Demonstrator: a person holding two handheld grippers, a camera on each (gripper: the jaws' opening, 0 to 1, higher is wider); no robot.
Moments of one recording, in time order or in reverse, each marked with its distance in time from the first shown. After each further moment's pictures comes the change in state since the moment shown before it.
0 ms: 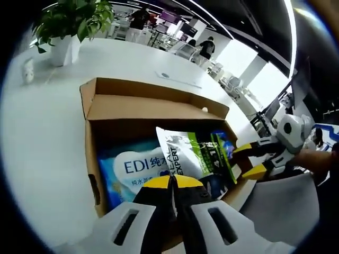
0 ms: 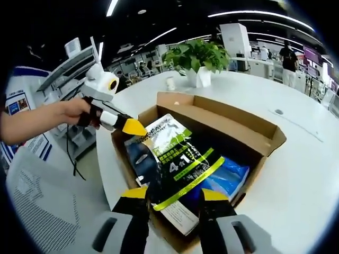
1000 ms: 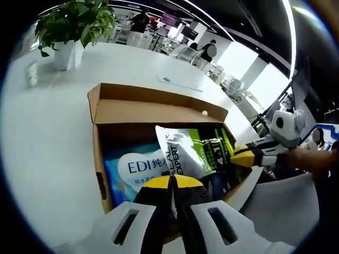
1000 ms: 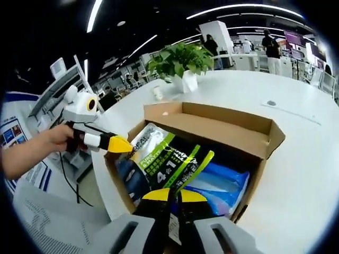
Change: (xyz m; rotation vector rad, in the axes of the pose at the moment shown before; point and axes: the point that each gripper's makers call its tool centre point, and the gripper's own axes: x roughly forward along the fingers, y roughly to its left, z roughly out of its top) left arm -0.011 -0.001 0.008 0.007 -0.029 0.014; right arm 0.000 -0.006 0.028 0.160 -0.096 -0.026
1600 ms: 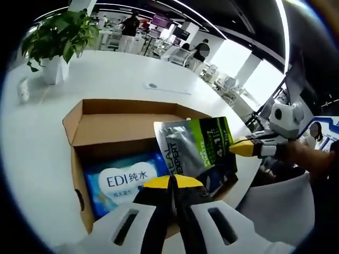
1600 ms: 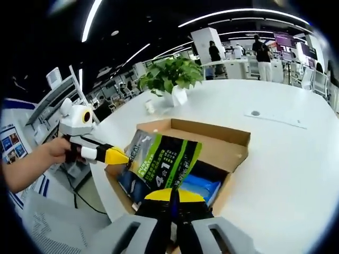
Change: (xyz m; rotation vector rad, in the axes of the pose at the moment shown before) left arm 0.010 -0.053 0.023 0.055 -0.005 -0.030; right arm -0.049 -0.028 0.025 0.040 -0.062 -0.051
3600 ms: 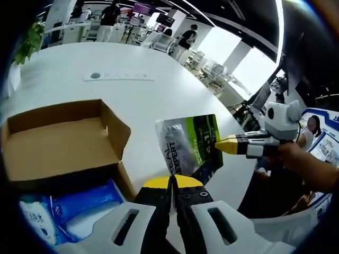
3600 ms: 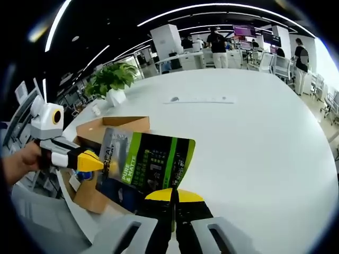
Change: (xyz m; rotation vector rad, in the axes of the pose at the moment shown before) left arm 0.172 -0.127 0.013 0.027 0.113 -0.076; right arm -0.091 -0.196 -0.053 0.126 0.044 -0.288
